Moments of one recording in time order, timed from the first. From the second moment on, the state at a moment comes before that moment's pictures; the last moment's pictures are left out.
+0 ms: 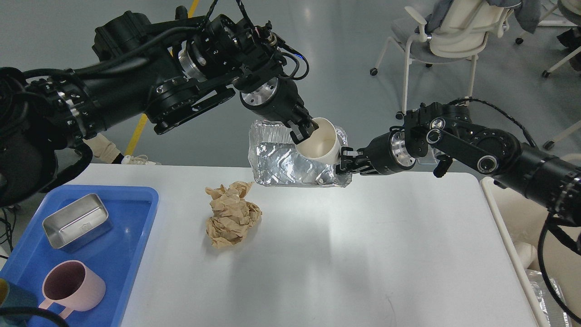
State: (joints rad) left arm -1.66 0.02 0.10 -0.74 1.89 -0.55 -0.60; right arm 1.18 -0.31 0.16 0.88 -0.83 0.68 -0.11
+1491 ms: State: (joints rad) left arm -1.56 0.37 0.03 -0.74 1.18 -0.50 -0.37; right arm 1.17 -0.32 0.16 0.88 -0.83 0.67 -0.11
